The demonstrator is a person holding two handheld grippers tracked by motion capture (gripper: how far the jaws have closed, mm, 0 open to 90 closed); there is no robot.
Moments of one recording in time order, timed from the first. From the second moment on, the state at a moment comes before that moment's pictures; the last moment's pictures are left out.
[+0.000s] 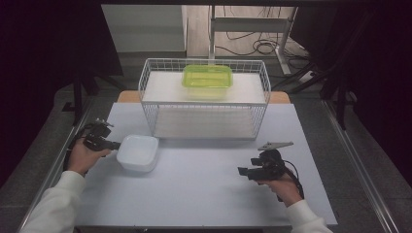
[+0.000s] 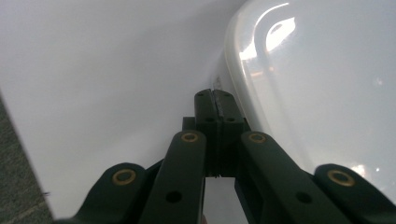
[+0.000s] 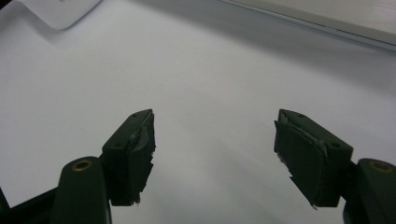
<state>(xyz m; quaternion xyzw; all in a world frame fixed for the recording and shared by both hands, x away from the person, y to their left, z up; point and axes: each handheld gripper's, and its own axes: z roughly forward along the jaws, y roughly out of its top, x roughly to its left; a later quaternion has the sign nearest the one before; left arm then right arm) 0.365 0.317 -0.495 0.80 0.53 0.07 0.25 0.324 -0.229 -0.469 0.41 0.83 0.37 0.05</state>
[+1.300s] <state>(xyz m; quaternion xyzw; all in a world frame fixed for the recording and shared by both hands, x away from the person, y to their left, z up) 0.366 0.222 -0.501 0.82 0.48 0.00 0.32 0.325 -0.229 -0.468 0.42 0.83 0.37 0.05</state>
